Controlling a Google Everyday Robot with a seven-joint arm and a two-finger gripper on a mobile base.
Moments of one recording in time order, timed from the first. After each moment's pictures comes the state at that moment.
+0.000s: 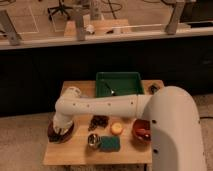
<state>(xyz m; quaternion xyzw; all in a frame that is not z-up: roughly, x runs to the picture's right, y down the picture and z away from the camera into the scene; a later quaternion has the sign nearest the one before) -0.249 0.217 0.760 -0.17 -0.39 -0.55 0.72</state>
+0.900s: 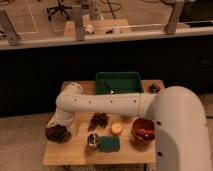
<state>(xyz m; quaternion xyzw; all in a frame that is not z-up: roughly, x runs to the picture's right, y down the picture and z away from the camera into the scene) -0.232 0.200 0.741 -0.17 -0.39 -0.53 0.73</state>
